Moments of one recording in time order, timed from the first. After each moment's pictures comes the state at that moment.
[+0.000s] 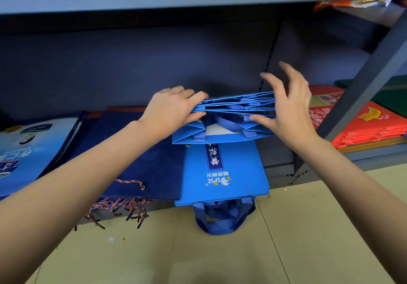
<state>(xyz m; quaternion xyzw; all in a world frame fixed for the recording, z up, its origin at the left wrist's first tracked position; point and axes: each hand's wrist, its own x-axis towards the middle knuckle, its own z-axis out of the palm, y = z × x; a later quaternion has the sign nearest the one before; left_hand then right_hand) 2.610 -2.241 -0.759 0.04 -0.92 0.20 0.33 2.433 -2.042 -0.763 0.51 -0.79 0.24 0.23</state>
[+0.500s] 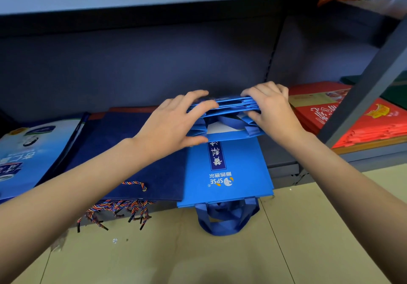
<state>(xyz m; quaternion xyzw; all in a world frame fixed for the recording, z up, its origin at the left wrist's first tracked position) 2.634 -2.215 -0.761 0.04 -0.96 0.11 0.26 2.433 -2.076 -0.774 0.58 -0.75 0.24 0.20</state>
